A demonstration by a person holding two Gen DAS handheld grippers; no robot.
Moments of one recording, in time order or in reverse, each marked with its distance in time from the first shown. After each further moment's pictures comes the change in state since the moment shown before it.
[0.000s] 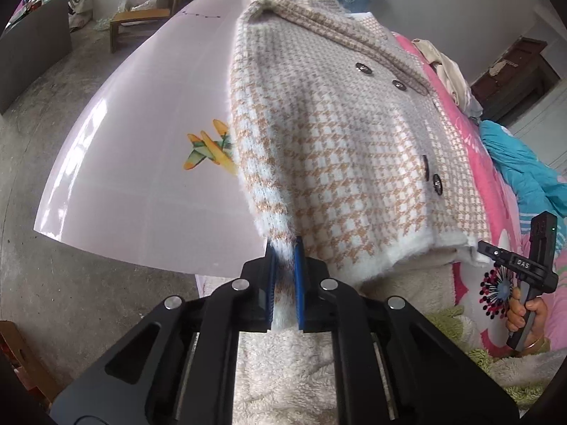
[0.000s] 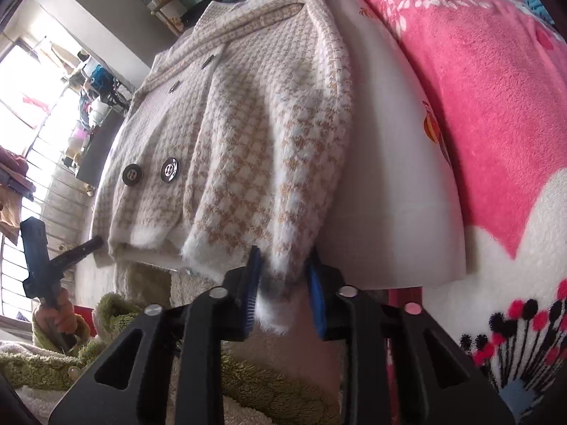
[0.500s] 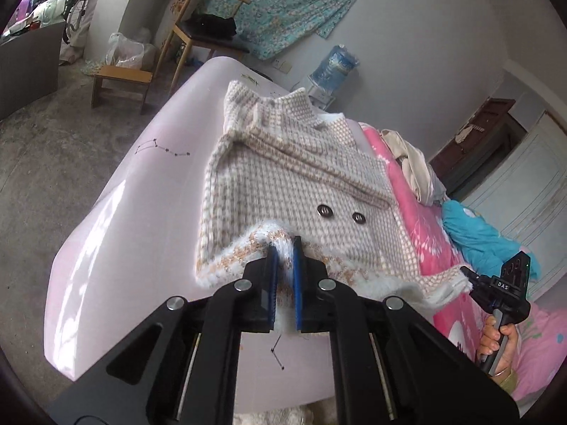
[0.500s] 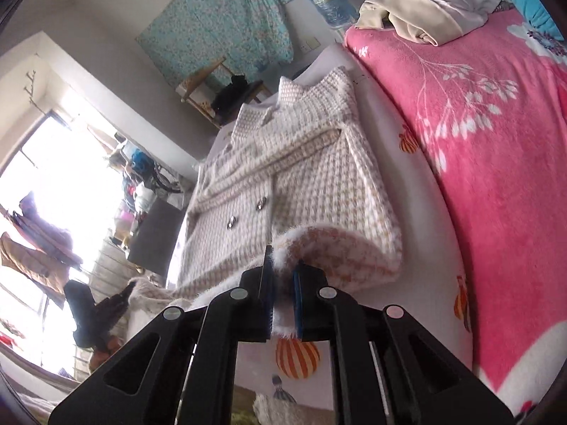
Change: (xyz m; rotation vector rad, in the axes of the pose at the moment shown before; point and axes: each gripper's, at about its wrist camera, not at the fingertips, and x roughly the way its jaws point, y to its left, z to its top) left arm -0.038 0.004 0.117 -0.064 -0.294 -0.144; right arm -0.053 0.001 0.114 0.144 -0.301 0.244
